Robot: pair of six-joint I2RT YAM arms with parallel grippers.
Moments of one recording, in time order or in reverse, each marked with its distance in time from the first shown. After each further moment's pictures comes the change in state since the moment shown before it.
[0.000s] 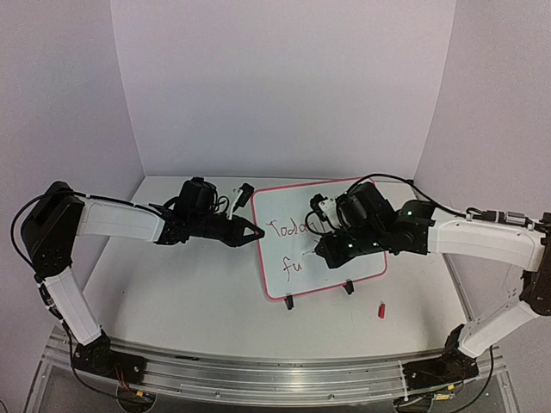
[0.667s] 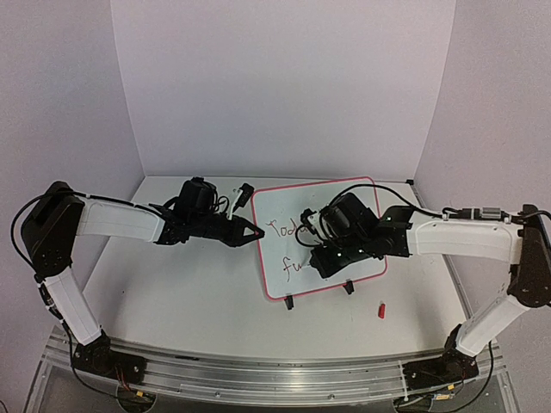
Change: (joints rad) left arm 0.000 0.000 0.000 0.000 0.000 0.000; right arm 0.002 0.112 0.005 0.002 -0.015 -0.004
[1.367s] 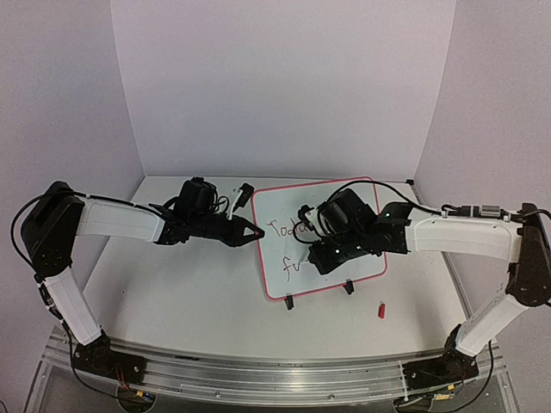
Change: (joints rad) left arm 0.000 0.000 0.000 0.000 0.000 0.000; right arm 0.000 0.014 0.037 -0.010 0.015 -0.033
